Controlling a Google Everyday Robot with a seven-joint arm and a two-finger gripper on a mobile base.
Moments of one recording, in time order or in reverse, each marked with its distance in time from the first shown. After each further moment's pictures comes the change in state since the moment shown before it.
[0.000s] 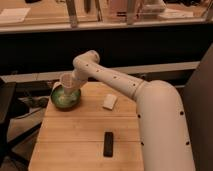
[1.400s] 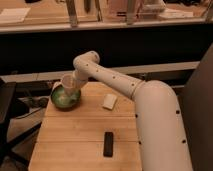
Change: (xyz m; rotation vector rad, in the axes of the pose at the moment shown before) arm 0.001 0.006 0.008 -0.021 -0.019 0.020
